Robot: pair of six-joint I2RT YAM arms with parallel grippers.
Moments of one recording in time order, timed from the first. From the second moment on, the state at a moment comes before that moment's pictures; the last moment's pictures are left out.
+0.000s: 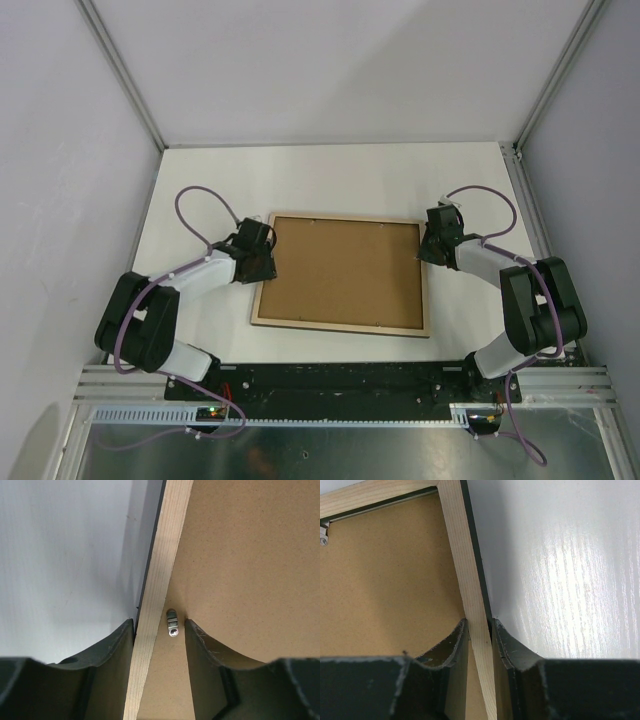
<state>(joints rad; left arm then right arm) -0.41 1.45 0.73 -0.36 -0.16 -0.55 0.26 1.56 0.78 -0.15 0.15 0.52</state>
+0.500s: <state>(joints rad) -0.41 1.45 0.73 -0.35 -0.21 -0.58 0.26 1.56 0.78 -0.15 0.15 0.52</state>
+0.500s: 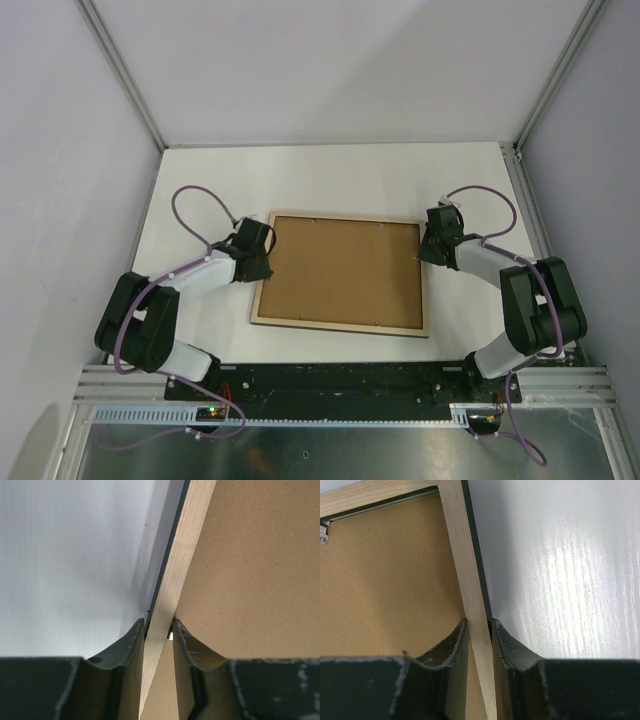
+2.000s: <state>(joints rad) -0.43 1.57 0.88 -0.40 -0.13 -0.51 0.71 1.30 0.83 -0.24 0.22 0.36</state>
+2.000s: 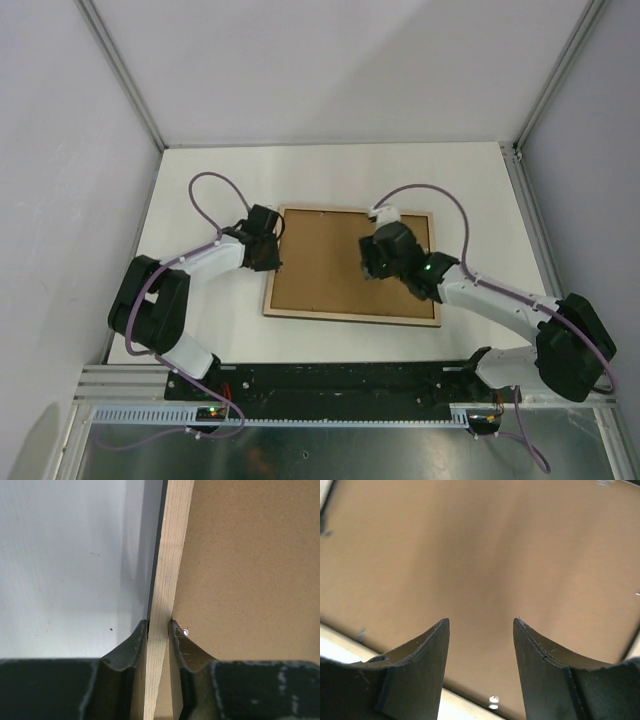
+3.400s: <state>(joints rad) -0.42 1.56 1.02 -0.54 -0.05 -0.46 1.46 2.10 1.13 0.19 1.11 -0.34</state>
